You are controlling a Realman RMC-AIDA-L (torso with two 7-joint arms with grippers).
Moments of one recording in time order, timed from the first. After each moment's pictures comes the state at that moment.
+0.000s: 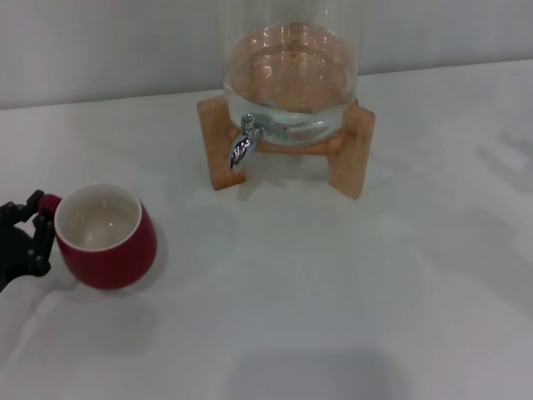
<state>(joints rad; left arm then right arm) -0.41 -2.08 0.40 0.19 -1.52 -1.32 2.69 0.18 2.00 -0.50 -0.96 1.74 1.59 -1.38</state>
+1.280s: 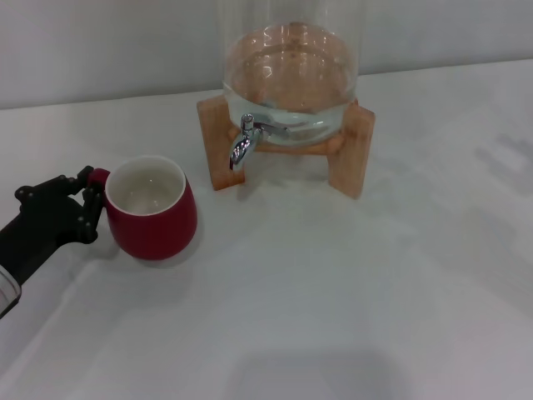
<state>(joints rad) -0.55 -2.08 0.41 0.10 -1.52 -1.17 2.66 0.18 2.00 -0.50 -0.94 1.74 1.60 -1.39</state>
